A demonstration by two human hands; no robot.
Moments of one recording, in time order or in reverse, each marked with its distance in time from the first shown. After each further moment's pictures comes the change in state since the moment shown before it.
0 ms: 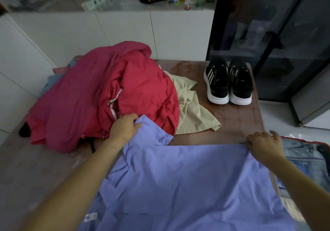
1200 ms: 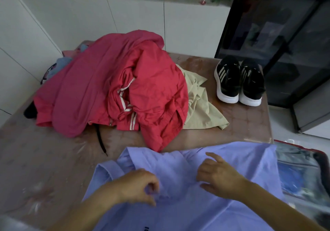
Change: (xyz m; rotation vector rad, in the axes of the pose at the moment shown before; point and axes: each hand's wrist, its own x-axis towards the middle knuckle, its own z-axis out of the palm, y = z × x) left_hand -0.153 -0.002 0.016 -0.174 -0.780 0.383; right_hand -0.080 -0.114 -0.009 0.216 0.287 -1.095
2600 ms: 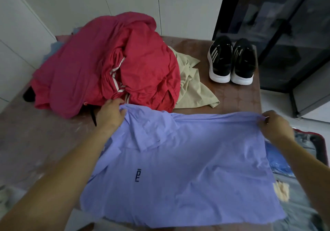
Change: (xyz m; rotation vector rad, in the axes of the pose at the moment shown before) left_hand 0.037 -0.062 -0.067 0.157 0.899 -0.518; right_hand -0.105 0.132 -0.021 0.246 0.076 1.395
